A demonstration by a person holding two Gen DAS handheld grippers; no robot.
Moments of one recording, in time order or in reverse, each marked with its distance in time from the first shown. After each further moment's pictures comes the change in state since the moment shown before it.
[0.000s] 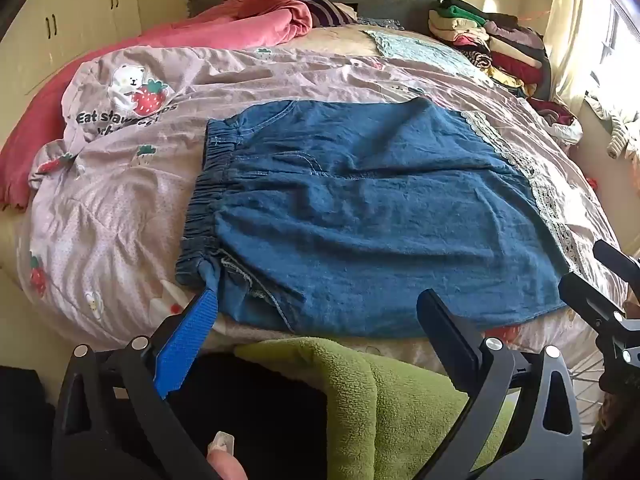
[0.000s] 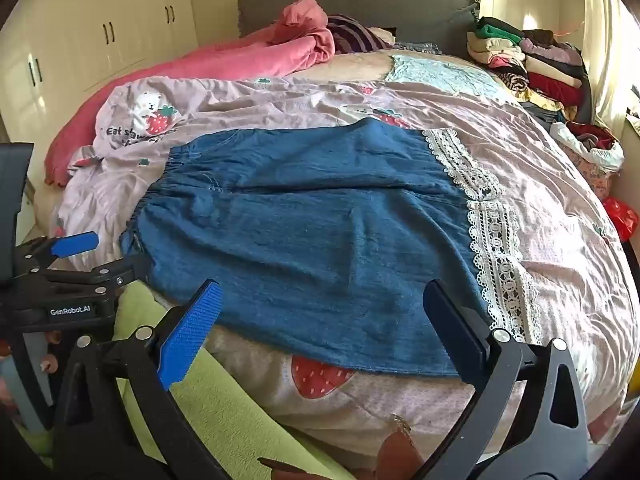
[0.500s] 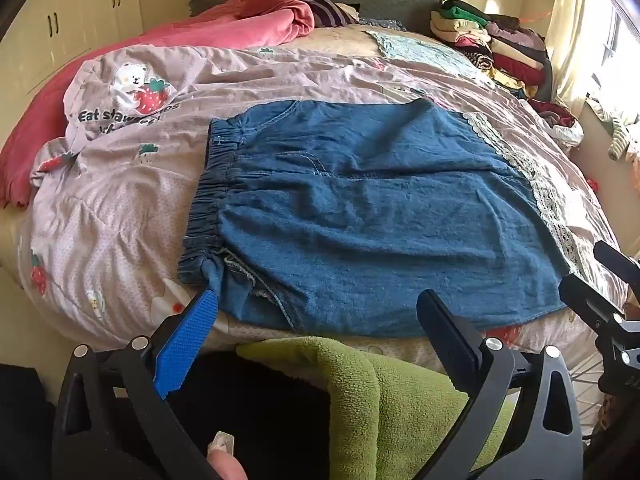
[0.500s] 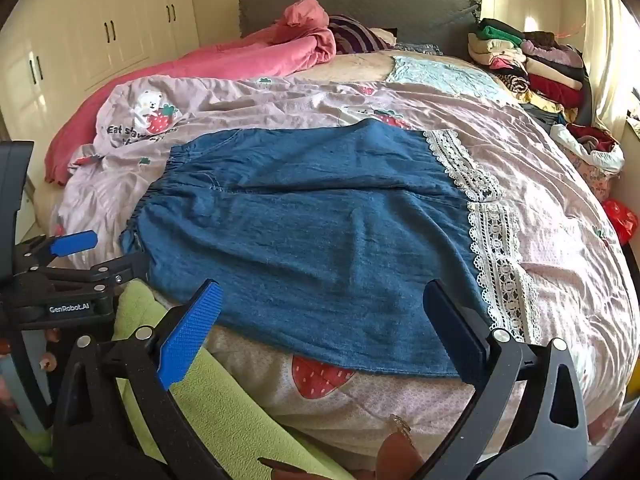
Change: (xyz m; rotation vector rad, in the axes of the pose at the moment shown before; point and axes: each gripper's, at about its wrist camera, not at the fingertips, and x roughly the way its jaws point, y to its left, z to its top) left arm 0.000 0.001 0.000 -0.007 0.004 -0.002; right arm 0.000 0.002 0.000 -0.005 -0.003 -0.005
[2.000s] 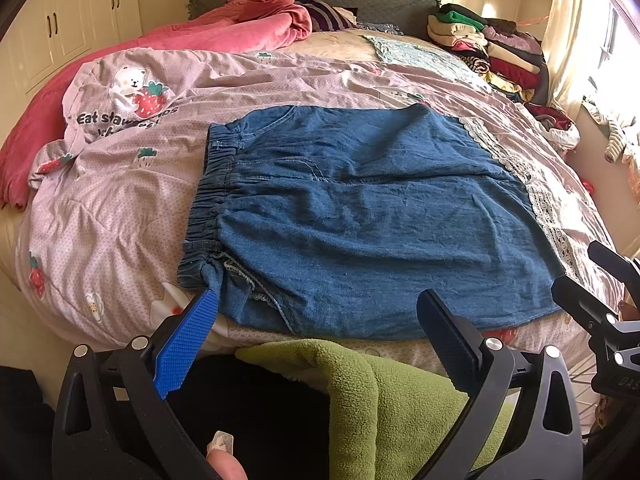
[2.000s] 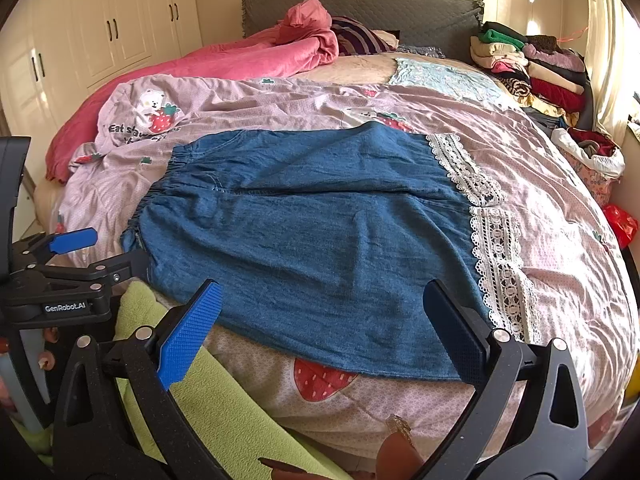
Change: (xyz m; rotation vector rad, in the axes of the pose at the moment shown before) left arm -0.005 0.000 0.007 -0.002 -0.009 -0.011; right arm -0.001 0.003 0.002 -0.007 0.000 -0.003
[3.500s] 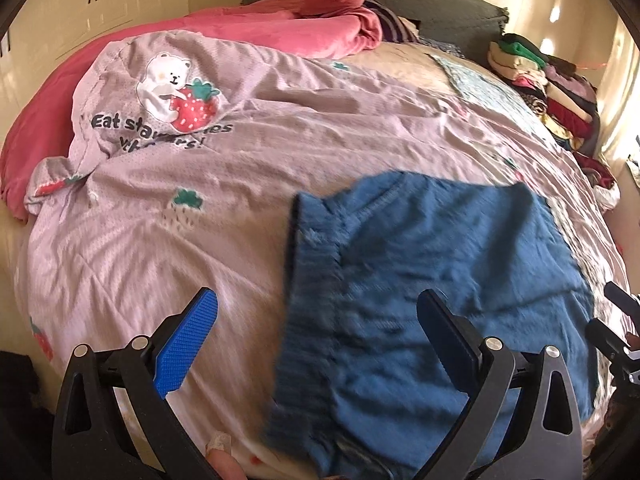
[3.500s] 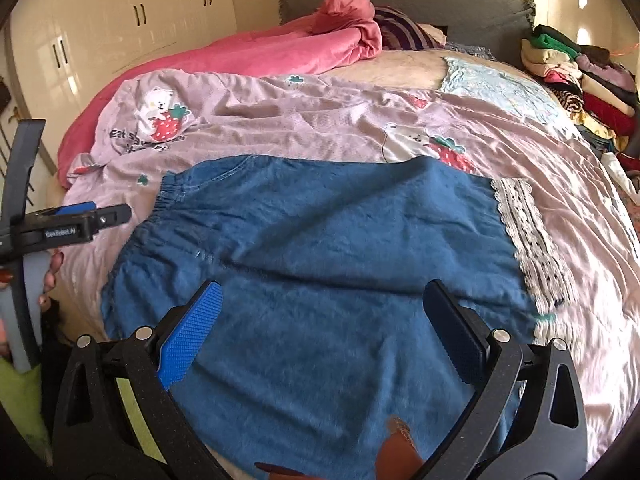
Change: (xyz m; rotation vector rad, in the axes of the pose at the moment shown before) left arm 0.079 0.099 0.109 -0.173 -0.003 0.084; right arm 0.110 -0.003 0.102 -0.116 0.041 0.128
